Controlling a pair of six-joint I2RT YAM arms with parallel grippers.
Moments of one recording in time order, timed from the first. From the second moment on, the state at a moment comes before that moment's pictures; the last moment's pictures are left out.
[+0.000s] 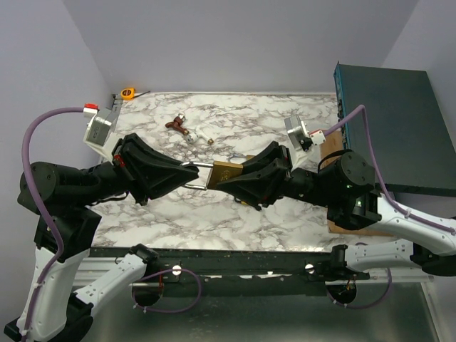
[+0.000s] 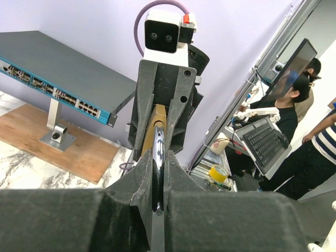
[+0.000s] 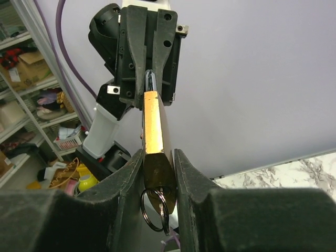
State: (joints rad) left arm -0.50 0.77 1.46 -0.25 0.81 -0.82; right arm 1.30 1.08 1.32 0.14 -0.14 0.34
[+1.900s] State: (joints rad) left arm -0.50 0.71 1.47 -0.50 0.97 -0.59; right arm 1.29 1.11 1.51 -0.23 -0.33 0.36
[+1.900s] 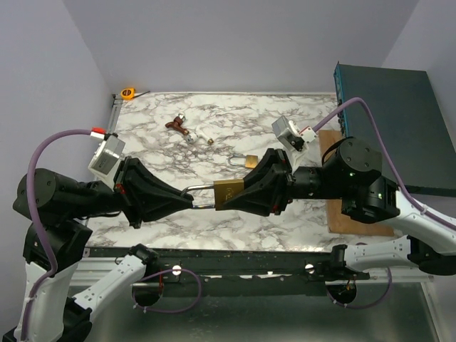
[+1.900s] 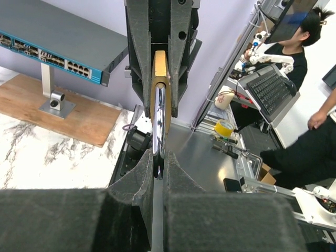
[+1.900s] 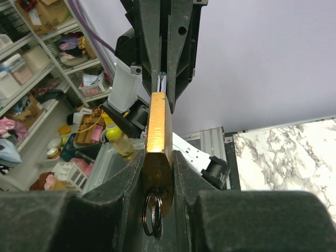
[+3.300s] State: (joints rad) left arm -0.64 0.67 1.37 -0.34 0.80 -0.67; right arm 1.28 1.20 1.61 -0.25 -0.35 0.36
